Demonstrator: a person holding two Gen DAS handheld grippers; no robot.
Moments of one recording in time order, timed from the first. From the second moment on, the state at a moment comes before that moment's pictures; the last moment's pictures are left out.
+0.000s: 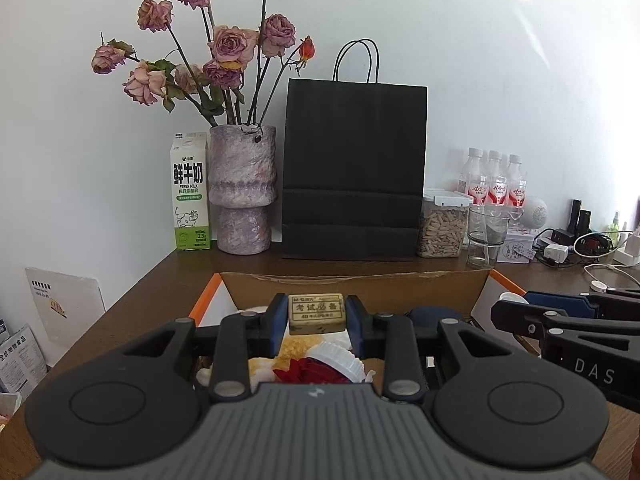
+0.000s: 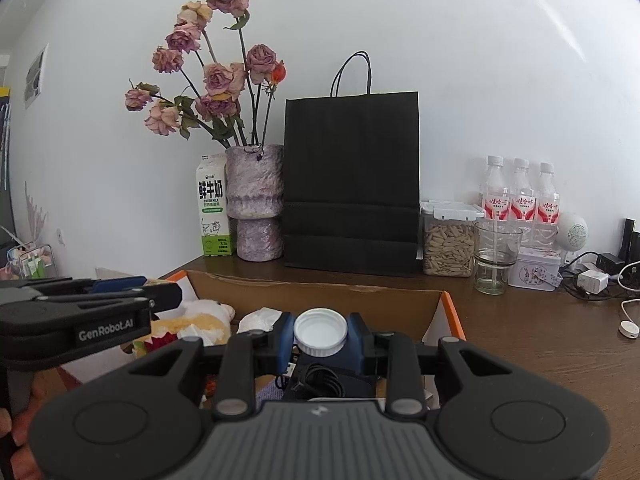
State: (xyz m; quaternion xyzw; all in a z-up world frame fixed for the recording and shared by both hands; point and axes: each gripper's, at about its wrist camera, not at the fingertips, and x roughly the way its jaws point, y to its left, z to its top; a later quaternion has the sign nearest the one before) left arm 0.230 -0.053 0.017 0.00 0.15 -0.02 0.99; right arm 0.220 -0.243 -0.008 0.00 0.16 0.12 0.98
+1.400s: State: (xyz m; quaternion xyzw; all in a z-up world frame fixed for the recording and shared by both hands) left arm 0.146 -0.040 0.063 0.00 0.11 -0.03 0.99; right arm 0.144 -0.248 0.035 0.03 0.15 0.11 0.98
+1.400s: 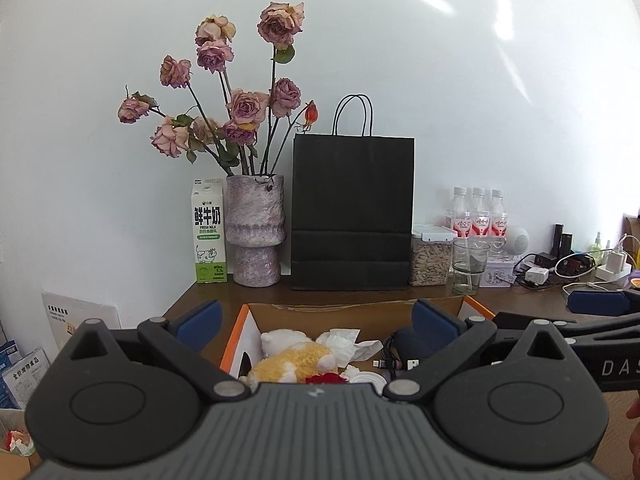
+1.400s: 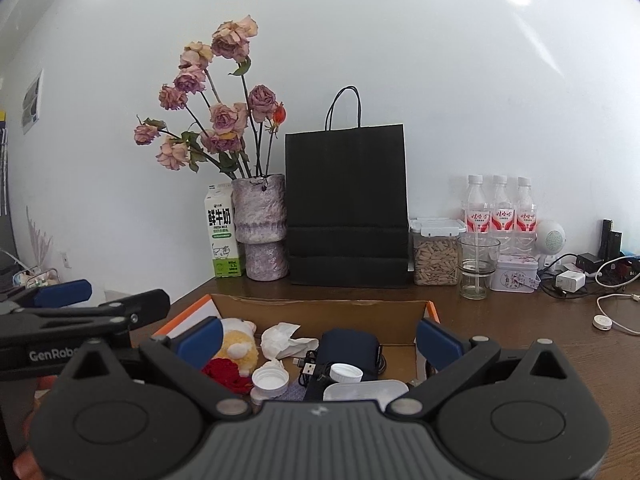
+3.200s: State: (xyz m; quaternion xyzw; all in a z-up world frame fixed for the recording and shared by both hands) left arm -0.014 -0.028 0.028 0.00 0.20 -0.02 0.98; right arm -0.020 -0.234 0.004 -0.01 0.22 0.12 0.97
